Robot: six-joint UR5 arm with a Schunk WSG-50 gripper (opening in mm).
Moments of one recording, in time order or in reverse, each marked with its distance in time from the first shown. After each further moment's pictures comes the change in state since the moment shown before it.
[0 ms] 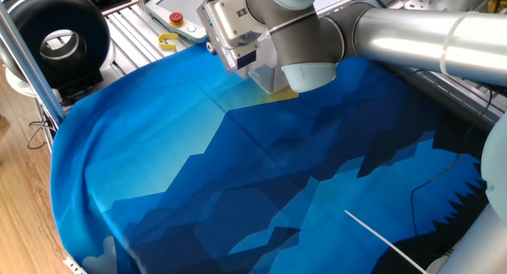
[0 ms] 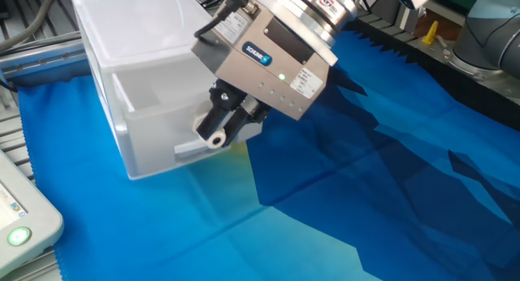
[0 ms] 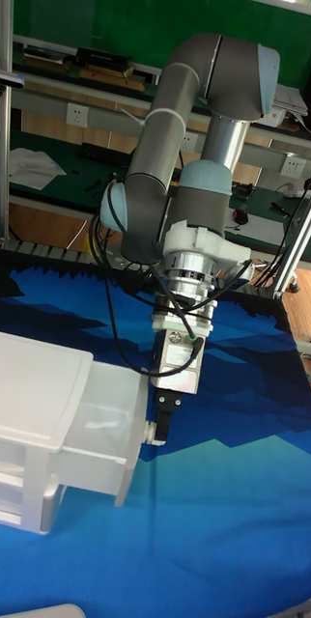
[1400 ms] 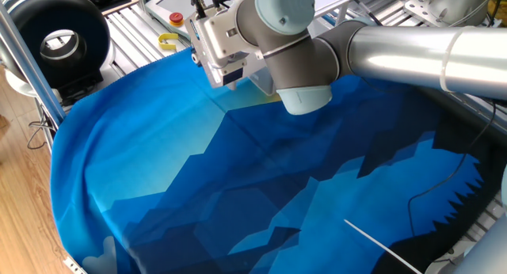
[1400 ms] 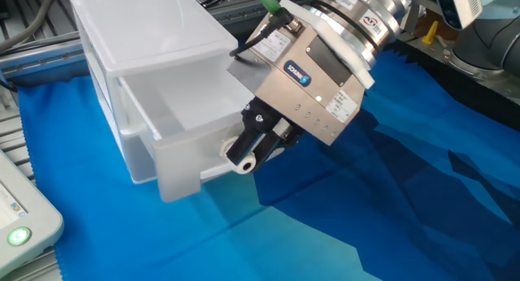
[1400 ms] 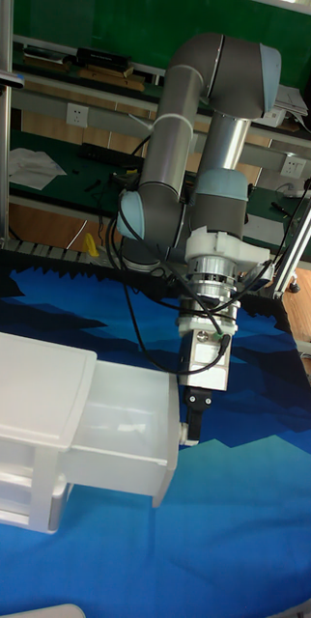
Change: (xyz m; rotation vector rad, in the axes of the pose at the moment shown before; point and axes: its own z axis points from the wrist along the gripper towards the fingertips) arm -0.040 0.018 -0.008 0.019 -0.031 0.044
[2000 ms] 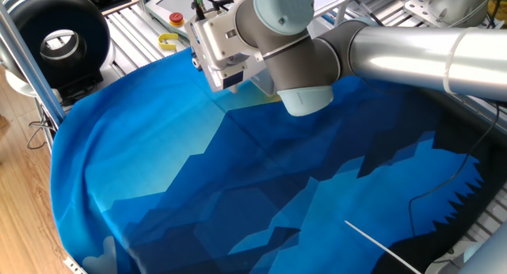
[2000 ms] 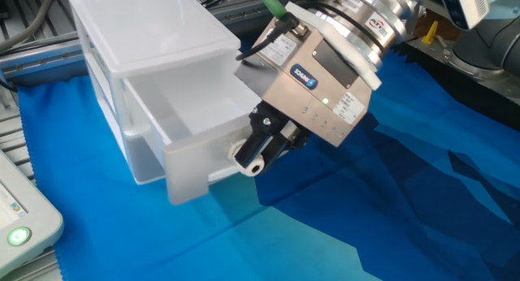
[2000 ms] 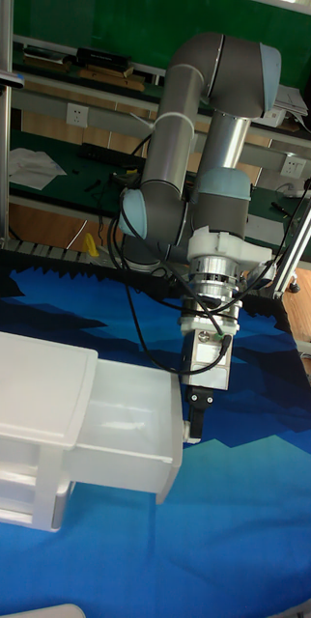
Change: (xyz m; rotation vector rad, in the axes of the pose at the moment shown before) arm -0.004 0.011 -0.003 -0.029 0.002 0.018
